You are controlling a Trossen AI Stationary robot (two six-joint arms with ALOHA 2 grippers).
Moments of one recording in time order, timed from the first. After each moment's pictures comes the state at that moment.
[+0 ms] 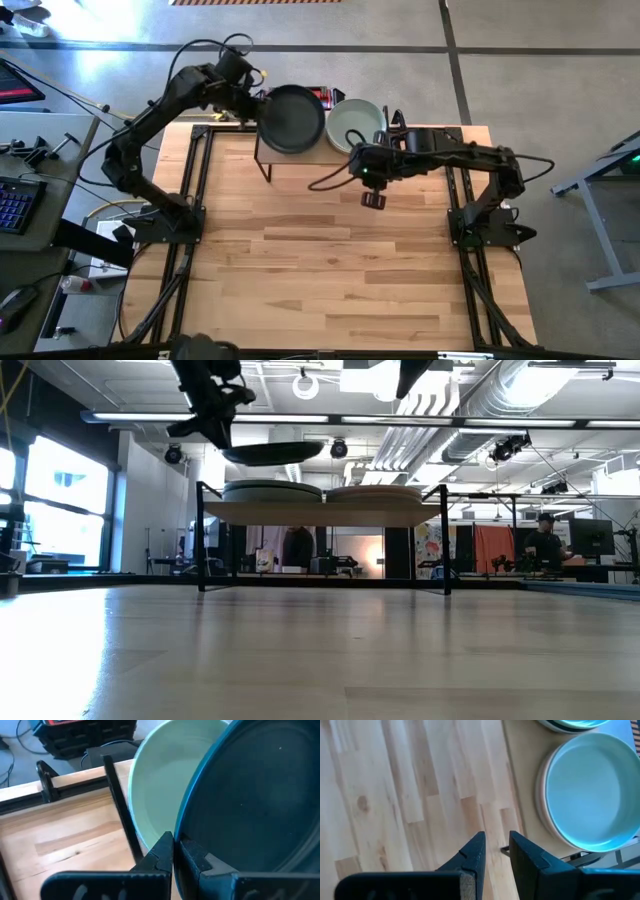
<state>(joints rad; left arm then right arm) 0.82 1.50 1.63 -1.14 0.06 -0.49 0.00 1.71 2.00 -1.48 0.31 0.10</state>
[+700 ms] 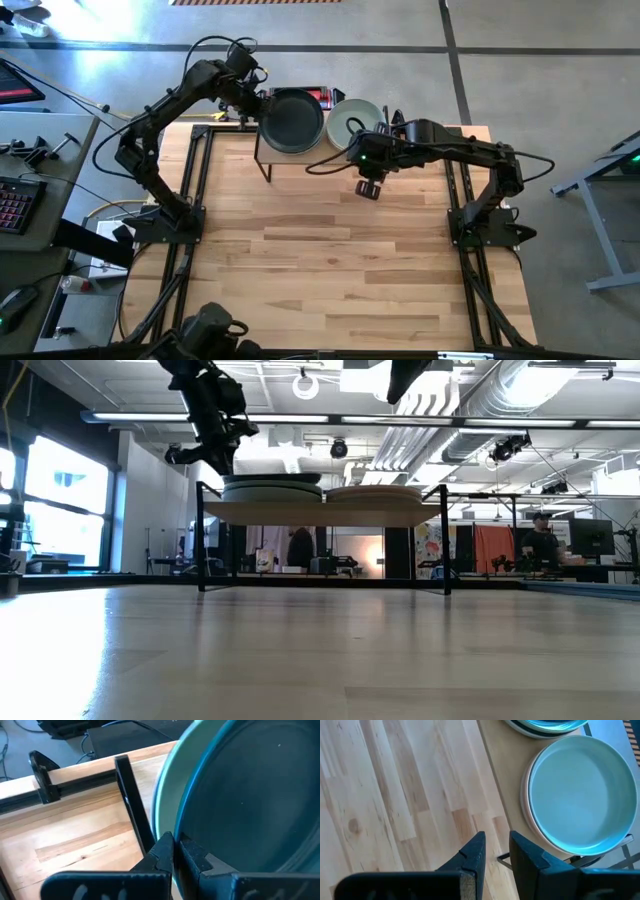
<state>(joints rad) 0.92 1.64 1.63 -1.13 0.15 -0.39 -0.07 1.71 2.00 -1.43 0.31 0.11</state>
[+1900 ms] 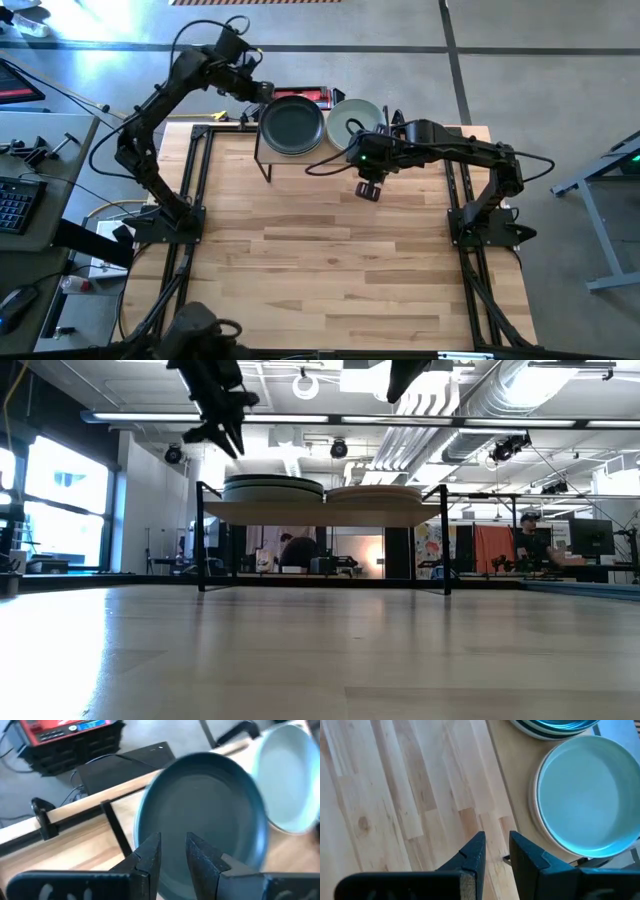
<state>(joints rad) 0.94 1.65 1.81 -1.17 0.19 -0.30 -0.07 1.71 2.00 -1.42 0.28 0.11</state>
